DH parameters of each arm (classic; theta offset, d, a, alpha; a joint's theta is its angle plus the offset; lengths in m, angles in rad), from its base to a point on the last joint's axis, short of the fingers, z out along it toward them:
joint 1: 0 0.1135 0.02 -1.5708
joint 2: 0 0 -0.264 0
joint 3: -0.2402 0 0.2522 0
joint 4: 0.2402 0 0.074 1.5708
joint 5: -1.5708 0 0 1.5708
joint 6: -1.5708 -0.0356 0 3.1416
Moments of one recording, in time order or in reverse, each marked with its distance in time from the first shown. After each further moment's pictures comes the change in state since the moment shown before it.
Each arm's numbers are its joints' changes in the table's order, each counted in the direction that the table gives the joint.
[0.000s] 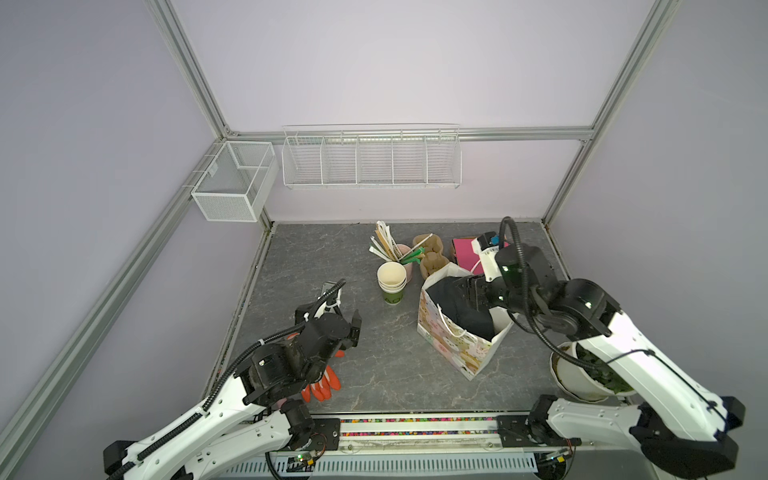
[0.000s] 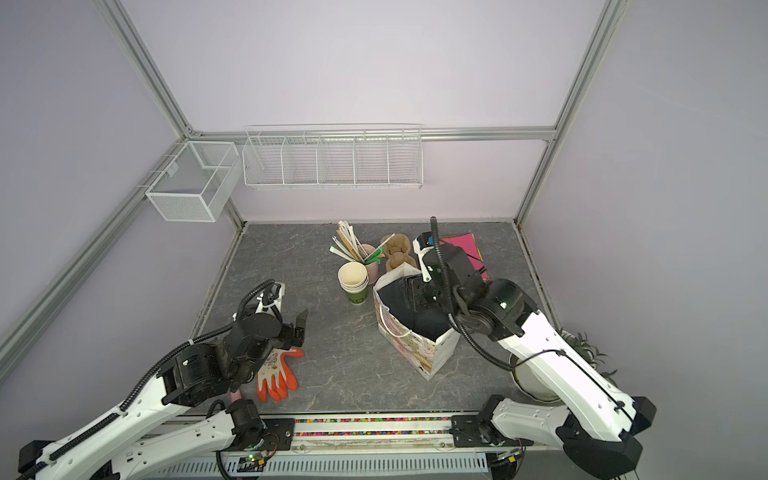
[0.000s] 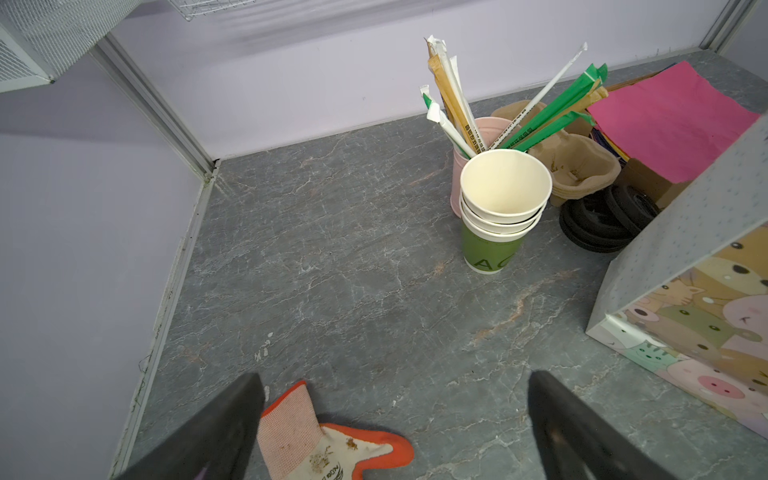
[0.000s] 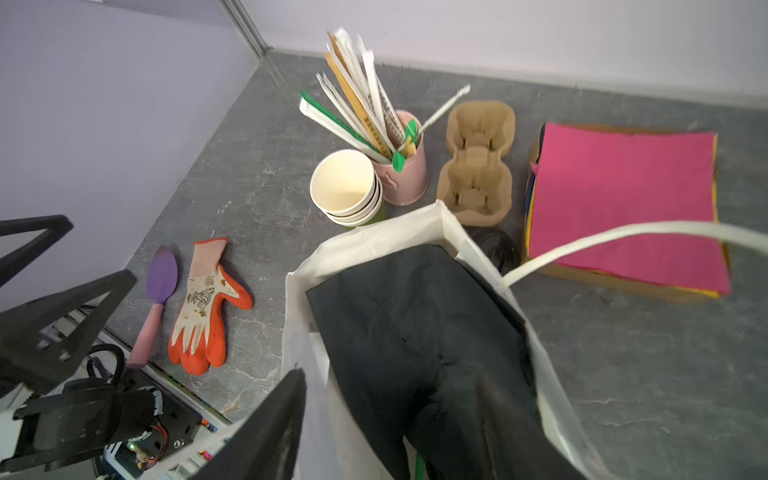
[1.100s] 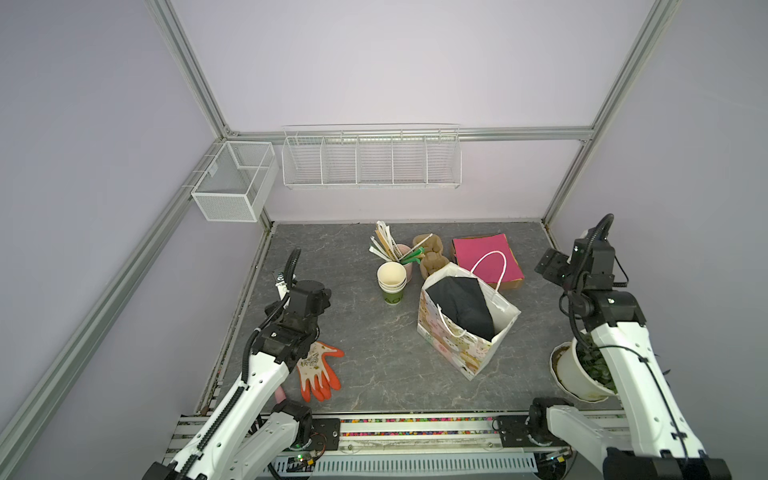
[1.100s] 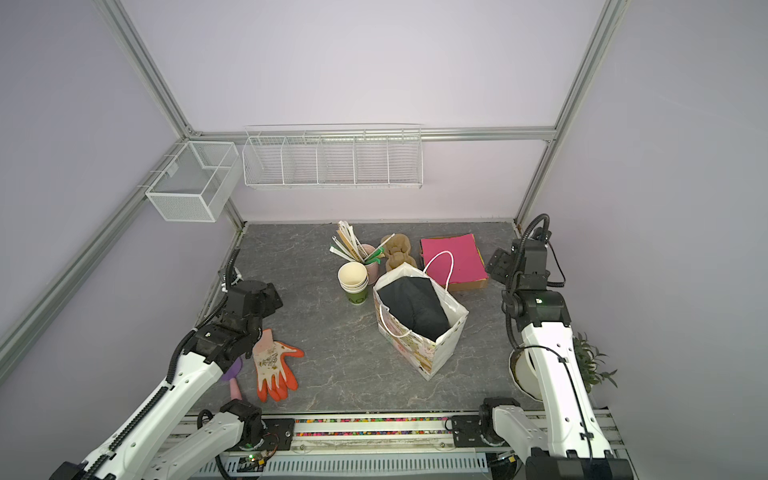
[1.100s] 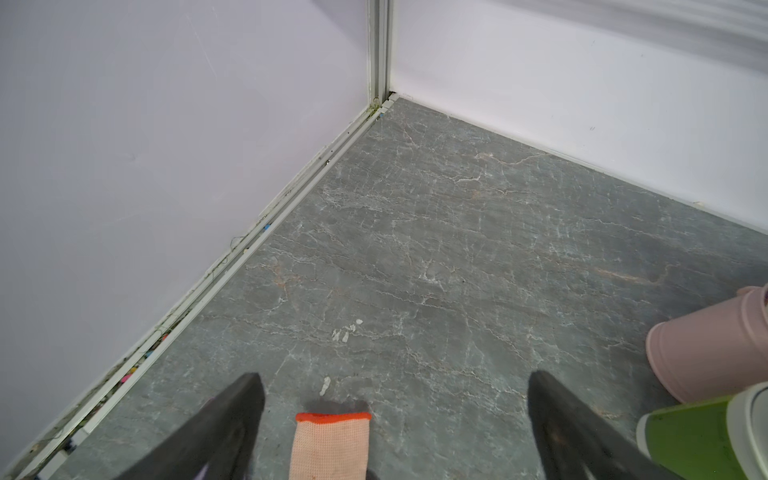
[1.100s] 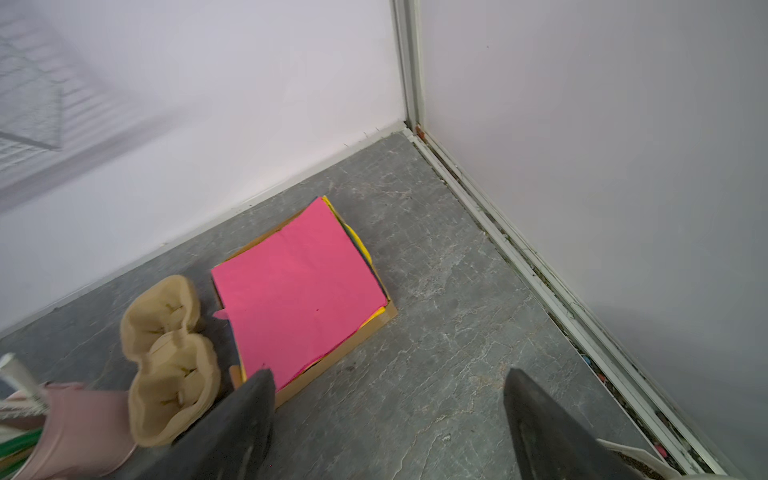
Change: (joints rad) left arm 0.615 0.161 0.159 -0.332 -0.069 0.172; right arm -0.838 -0.066 0.377 -0.362 -0.095 -0.004
